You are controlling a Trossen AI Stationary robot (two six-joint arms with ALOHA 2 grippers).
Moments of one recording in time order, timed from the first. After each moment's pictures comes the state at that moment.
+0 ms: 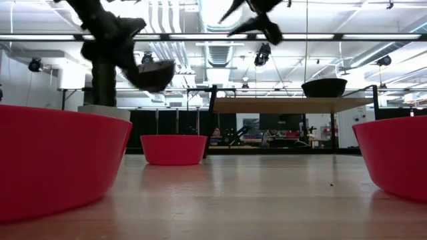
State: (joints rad) left arm 0.25 1.00 0.93 -0.72 -0.33 -0.61; right arm -0.10 1.48 1.35 -0.38 0.19 0.95
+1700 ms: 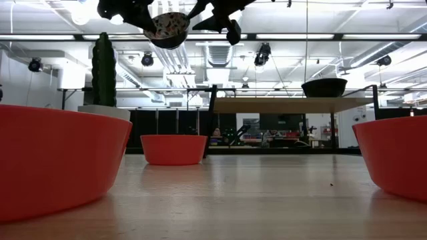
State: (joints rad) left arm 0.20 1.06 1.19 -0.59 -0.73 -0.31; right arm -0.15 1.74 1.52 0.06 0.39 0.62
